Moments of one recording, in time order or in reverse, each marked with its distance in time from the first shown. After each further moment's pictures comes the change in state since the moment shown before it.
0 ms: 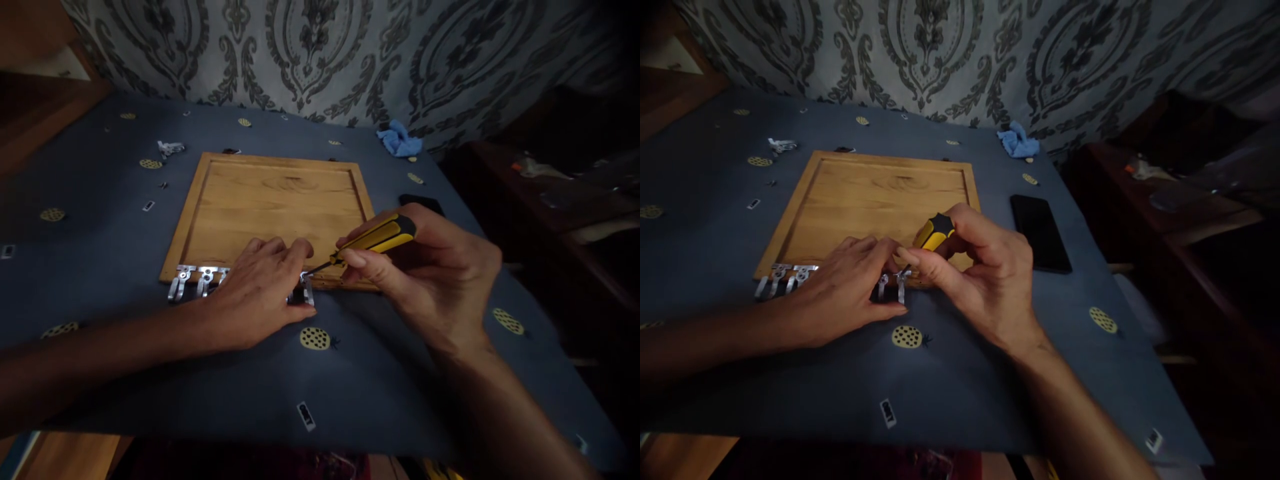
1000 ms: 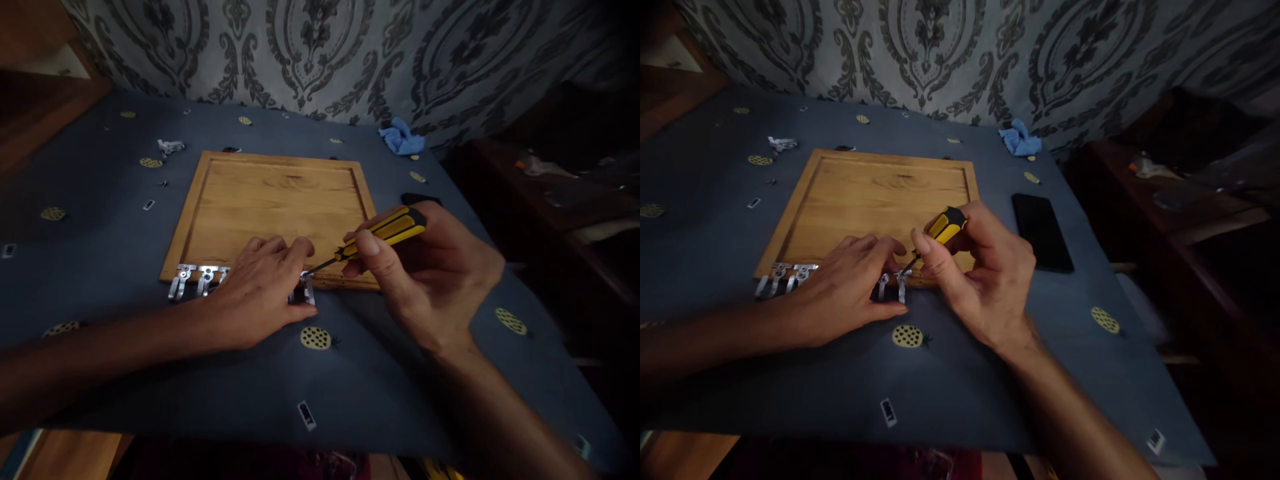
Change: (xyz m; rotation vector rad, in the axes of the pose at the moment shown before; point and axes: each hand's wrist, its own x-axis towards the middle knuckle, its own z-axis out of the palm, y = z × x) left_hand 0.000 0.000 0.000 0.009 -0.006 -0.006; right_hand -0.007 0.002 0.008 -0.032 0.112 -0.011
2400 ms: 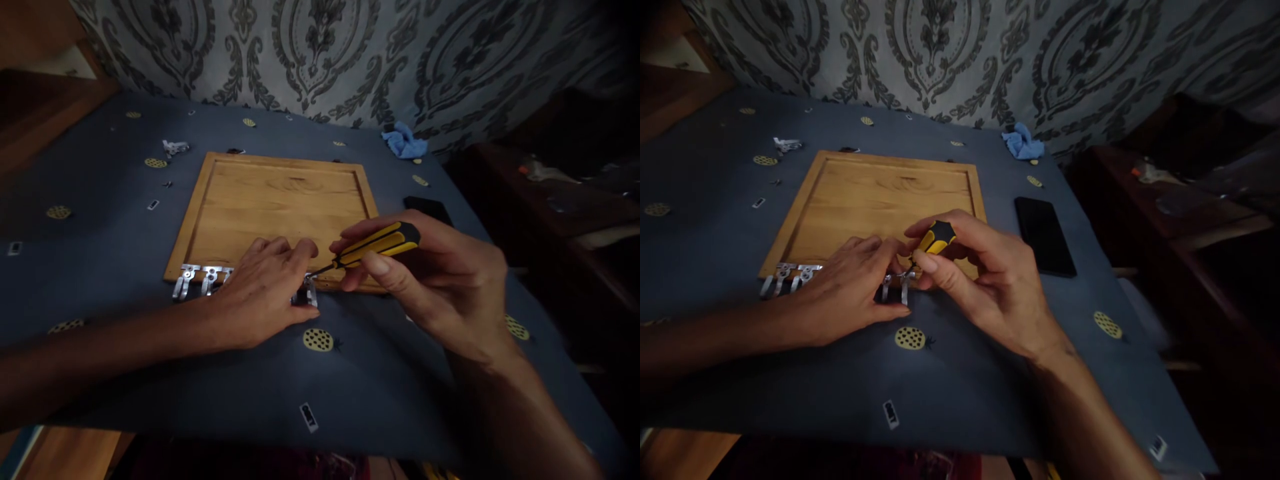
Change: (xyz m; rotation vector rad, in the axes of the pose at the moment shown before) left_hand 0.001 0.000 -0.002 -0.018 -0.042 0.004; right_hand 0.010 -0.006 -0.016 0.185 -0.336 0.011
